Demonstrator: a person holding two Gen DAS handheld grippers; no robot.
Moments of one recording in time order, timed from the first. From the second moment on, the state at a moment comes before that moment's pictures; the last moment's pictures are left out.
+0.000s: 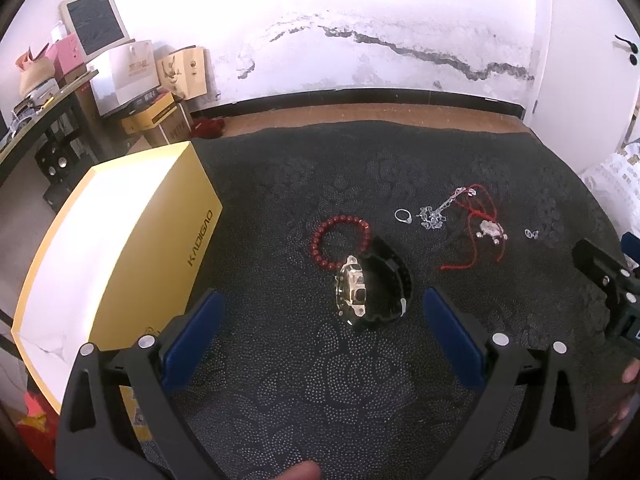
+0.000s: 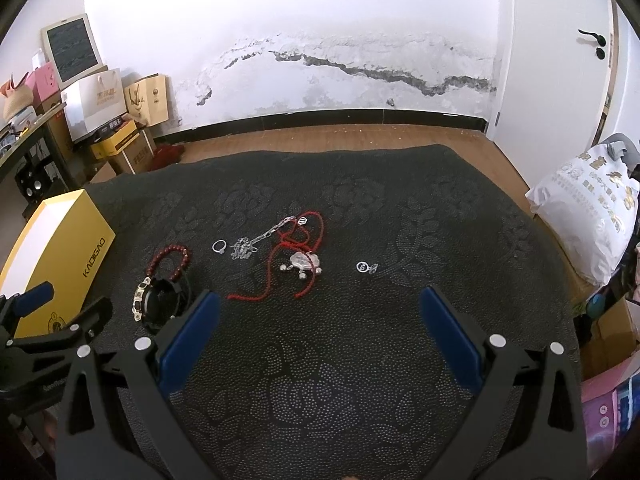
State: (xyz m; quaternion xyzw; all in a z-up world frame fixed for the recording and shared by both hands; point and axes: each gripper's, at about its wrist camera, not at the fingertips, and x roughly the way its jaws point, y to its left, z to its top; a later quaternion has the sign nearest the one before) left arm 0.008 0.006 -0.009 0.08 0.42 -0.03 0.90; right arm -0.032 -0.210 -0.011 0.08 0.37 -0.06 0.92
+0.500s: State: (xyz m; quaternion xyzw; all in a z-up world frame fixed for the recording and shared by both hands) left arm 0.008 0.004 -0.011 0.08 0.42 -0.03 0.90; right arm -0.033 -0.212 -0.013 0.08 0.37 -0.05 0.92
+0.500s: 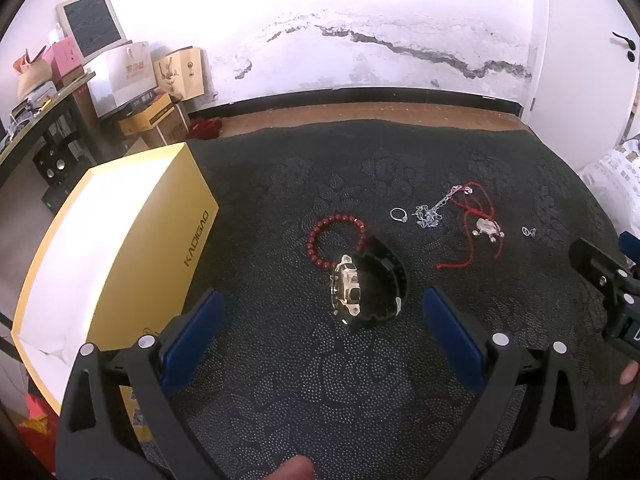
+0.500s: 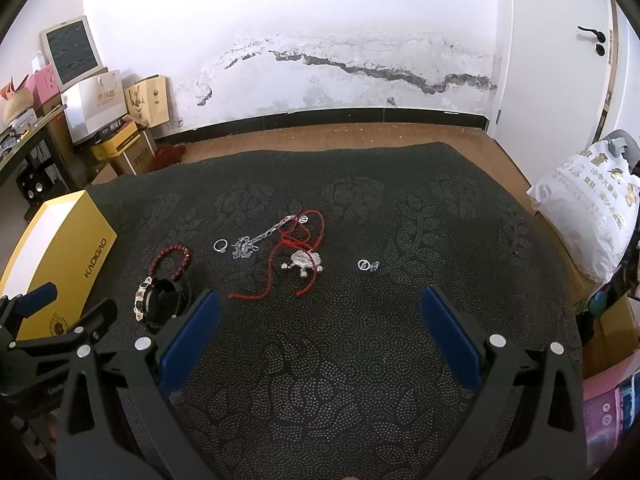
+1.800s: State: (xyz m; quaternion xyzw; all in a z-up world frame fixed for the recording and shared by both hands) left arm 0.011 0.003 -0.017 0.08 0.42 -0.04 0.90; right arm -0.033 -0.207 -0.013 0.08 0.37 -0.04 0.92
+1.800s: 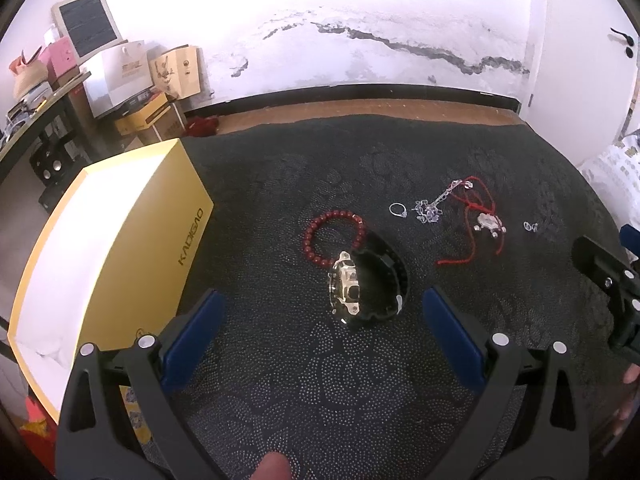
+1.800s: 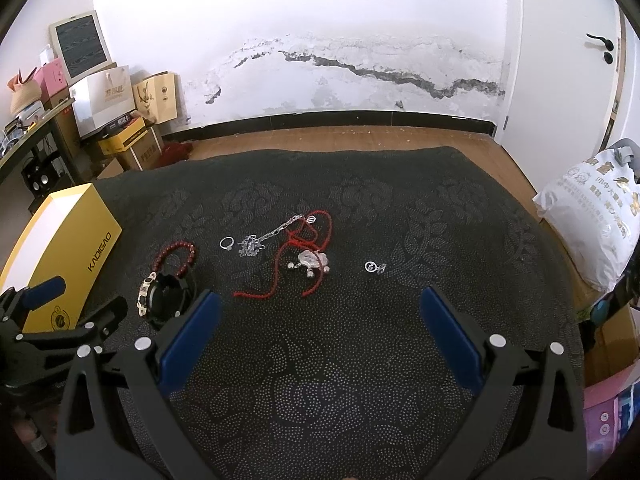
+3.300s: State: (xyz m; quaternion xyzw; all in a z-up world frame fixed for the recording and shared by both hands) left arm 0.012 -0.008 -0.043 0.08 0.40 -0.11 0.90; right arm 0.017 -0.252 -0.050 0.11 0.38 0.03 0.92
